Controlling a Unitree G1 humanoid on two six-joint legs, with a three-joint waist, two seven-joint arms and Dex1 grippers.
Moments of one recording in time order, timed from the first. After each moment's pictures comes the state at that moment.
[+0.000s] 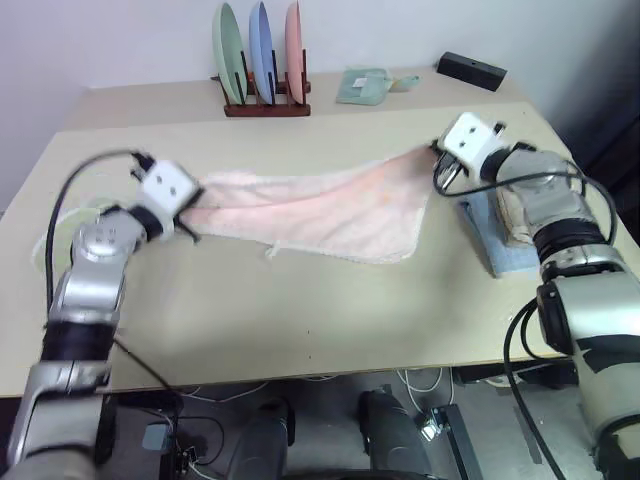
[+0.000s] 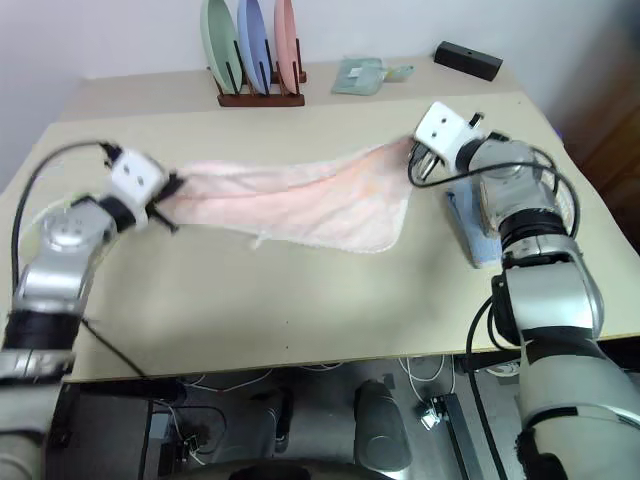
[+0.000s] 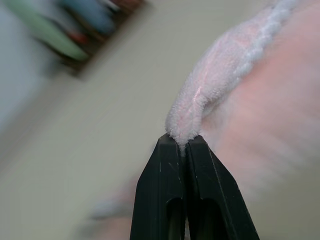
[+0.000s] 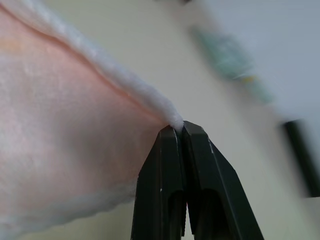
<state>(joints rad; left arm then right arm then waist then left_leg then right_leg) -0.65 0.66 0.08 0.30 -0.01 0.09 -0.56 -1.22 -0.64 0.15 1.17 -0.24 -0.40 0.60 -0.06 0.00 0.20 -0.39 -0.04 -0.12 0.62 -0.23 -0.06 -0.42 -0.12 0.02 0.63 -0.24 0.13</state>
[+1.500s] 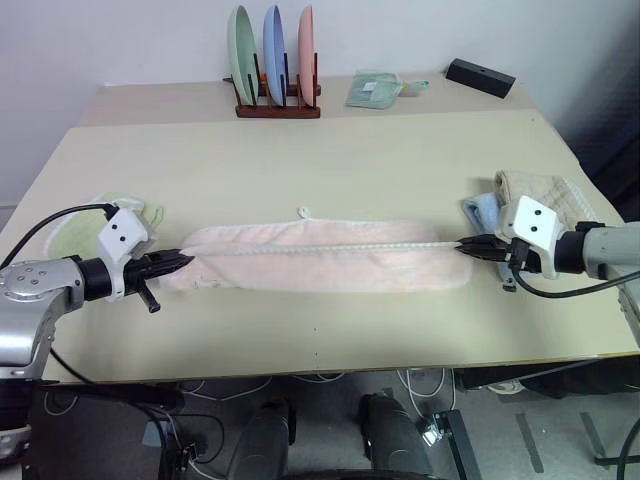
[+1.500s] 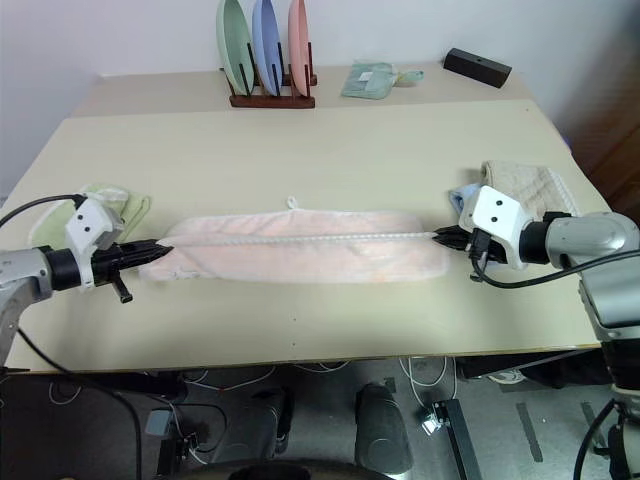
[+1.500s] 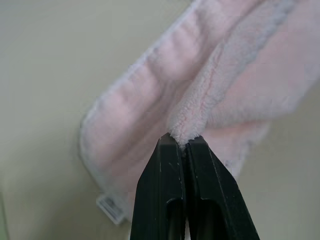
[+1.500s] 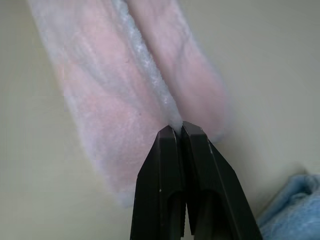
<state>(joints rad) -0.17 0.93 0.19 -0.02 -0.35 0.38 -1.00 -0.34 -1.02 -0.05 -0.02 0.23 0.25 1.12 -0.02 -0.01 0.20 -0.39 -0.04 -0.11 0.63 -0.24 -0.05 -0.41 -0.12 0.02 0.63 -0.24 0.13</state>
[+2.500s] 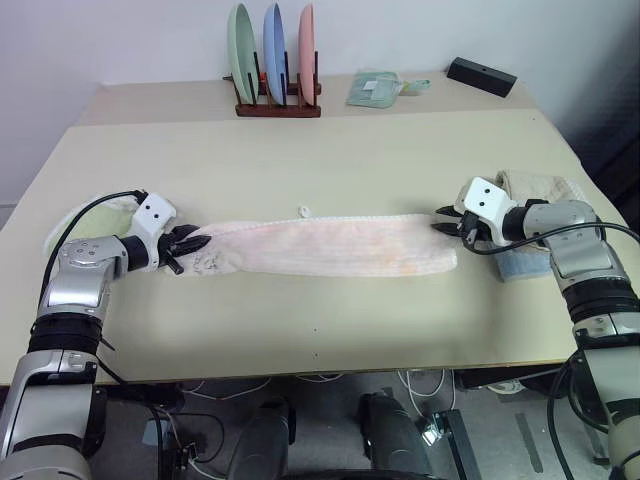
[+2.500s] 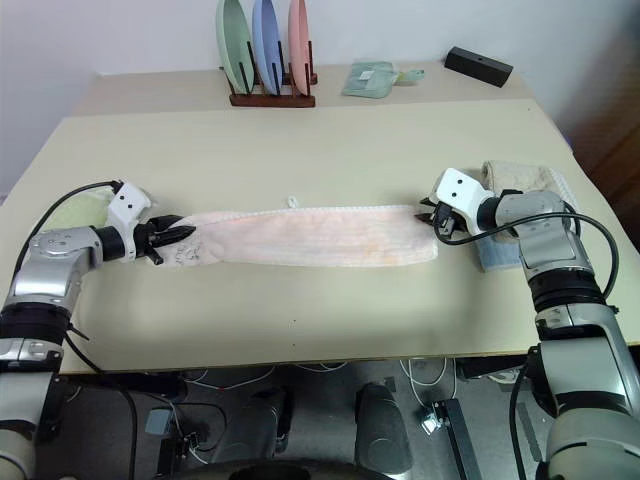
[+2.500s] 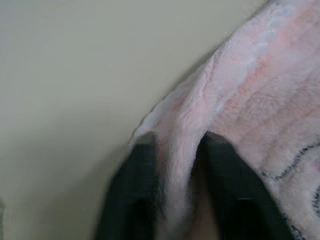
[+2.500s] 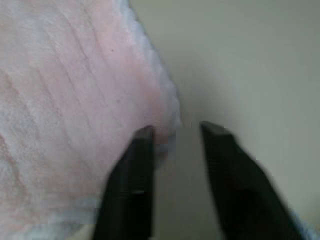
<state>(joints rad) -0.56 0.74 0.05 0.57 -0.18 0.16 -0.94 -0.75 -0.77 0.13 0.67 -0.03 -0.08 1.03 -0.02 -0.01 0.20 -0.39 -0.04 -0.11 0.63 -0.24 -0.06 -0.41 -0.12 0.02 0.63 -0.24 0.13</state>
